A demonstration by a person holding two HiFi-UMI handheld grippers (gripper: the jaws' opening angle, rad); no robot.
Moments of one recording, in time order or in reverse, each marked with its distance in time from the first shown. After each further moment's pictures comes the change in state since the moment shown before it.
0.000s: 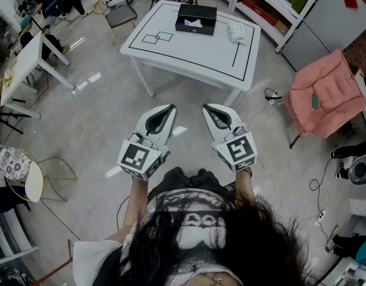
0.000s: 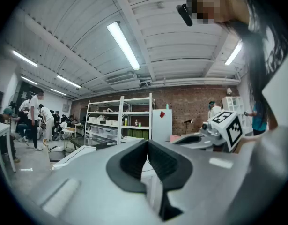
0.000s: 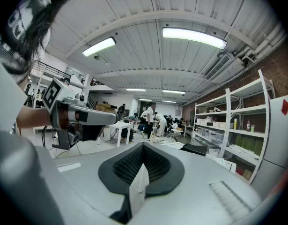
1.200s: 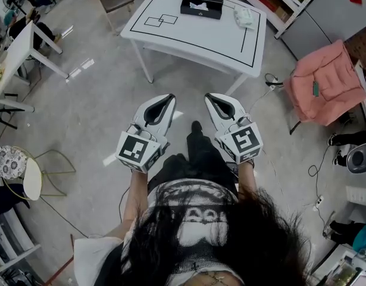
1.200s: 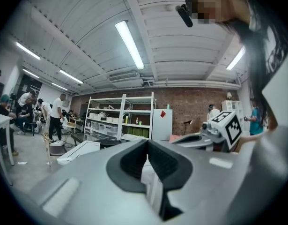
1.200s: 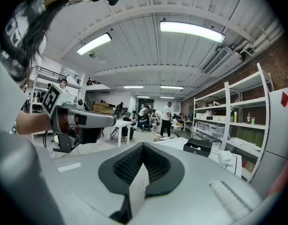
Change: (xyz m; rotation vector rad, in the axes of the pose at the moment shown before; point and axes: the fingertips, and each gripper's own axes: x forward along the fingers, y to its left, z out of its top) left arm -0.036 0.063 -0.029 -0.026 -0.019 -0.012; right arm 0.051 0.044 -0.010 0.049 0.035 -0.005
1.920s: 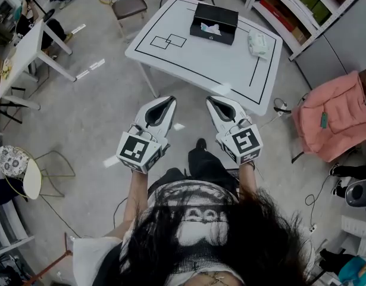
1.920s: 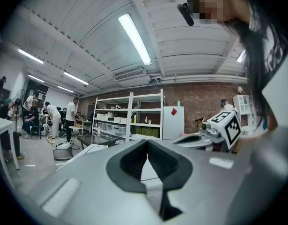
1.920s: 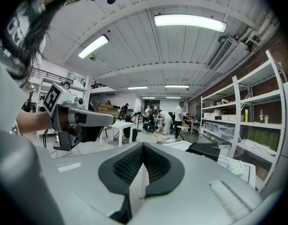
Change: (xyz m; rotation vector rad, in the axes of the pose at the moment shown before) left arm 0.139 0.092 0.009 0.013 0.025 0.094; right arm 0.116 -0.133 0.004 -0.002 -0.018 0.099
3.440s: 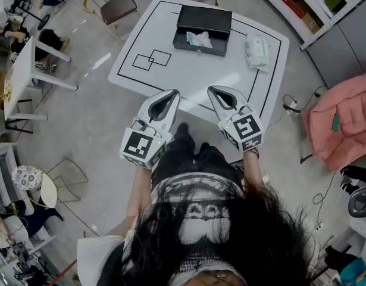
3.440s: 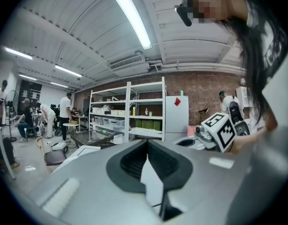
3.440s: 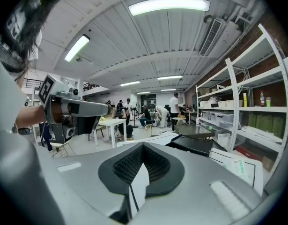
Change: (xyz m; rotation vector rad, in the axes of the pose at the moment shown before) left arm 0.242 0.050 -0.006 0.037 0.108 -0.024; right arm 0.100 -0.227 -0.055 0.107 0.065 0.013
